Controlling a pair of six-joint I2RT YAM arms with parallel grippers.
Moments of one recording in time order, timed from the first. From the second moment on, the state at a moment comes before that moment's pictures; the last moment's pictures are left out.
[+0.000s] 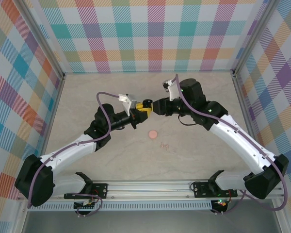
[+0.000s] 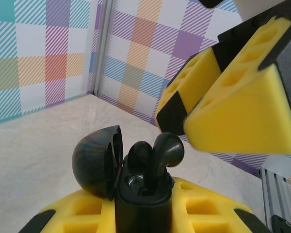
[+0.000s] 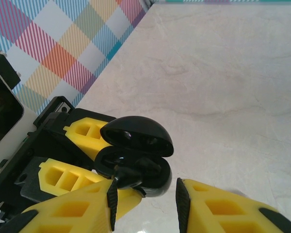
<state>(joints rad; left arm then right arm) -0.63 1.21 0.73 0.46 0.45 -0.22 0.67 1.27 1.33 -0.59 -0.31 0.36</state>
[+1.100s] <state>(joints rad) -0.63 1.20 0.75 0.44 0.51 -0.21 0.67 1.28 1.34 -0.63 -0.32 0.35</state>
